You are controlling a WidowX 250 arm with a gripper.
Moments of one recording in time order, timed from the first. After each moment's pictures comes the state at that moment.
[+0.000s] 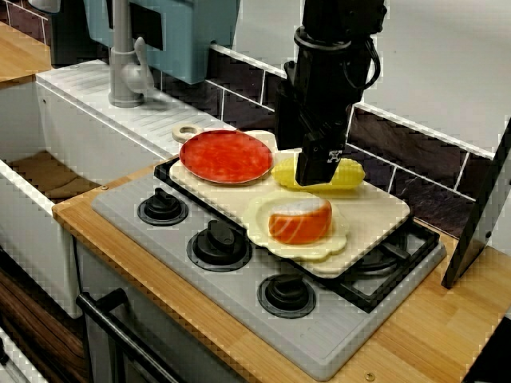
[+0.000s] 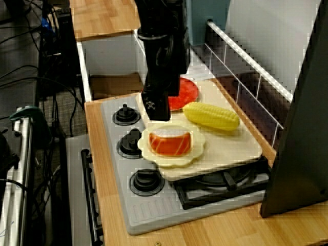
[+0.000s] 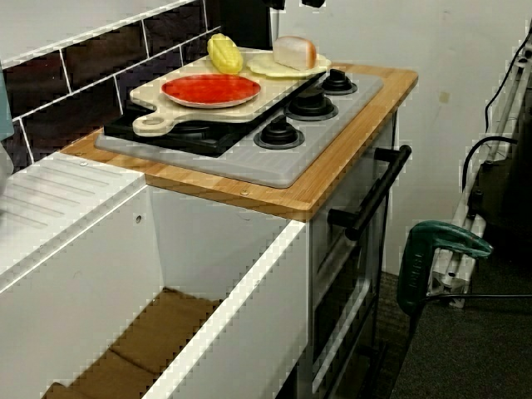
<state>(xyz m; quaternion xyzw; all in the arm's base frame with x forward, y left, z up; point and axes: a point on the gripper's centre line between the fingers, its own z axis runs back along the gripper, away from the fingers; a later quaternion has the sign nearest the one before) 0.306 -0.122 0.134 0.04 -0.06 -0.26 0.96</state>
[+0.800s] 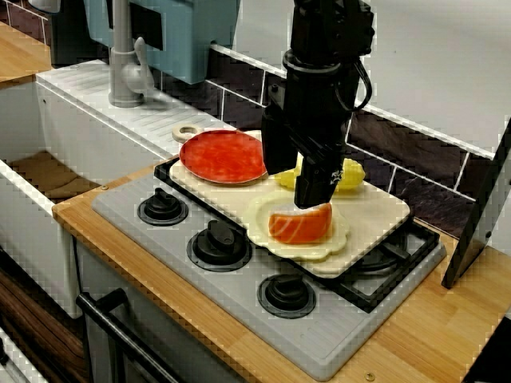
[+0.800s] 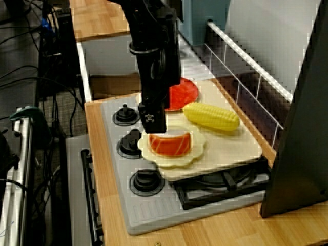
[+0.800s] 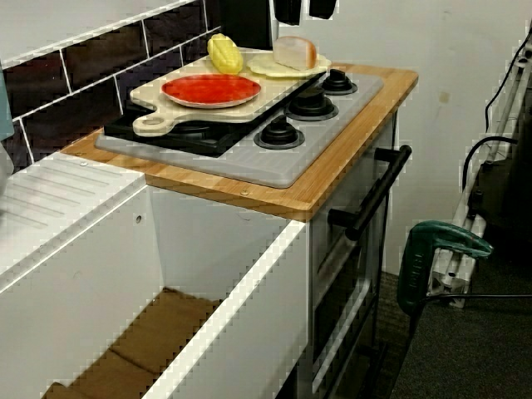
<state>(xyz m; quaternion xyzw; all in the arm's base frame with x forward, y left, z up) 0.296 -0.124 0.118 0.02 -0.06 -0.18 0.98</state>
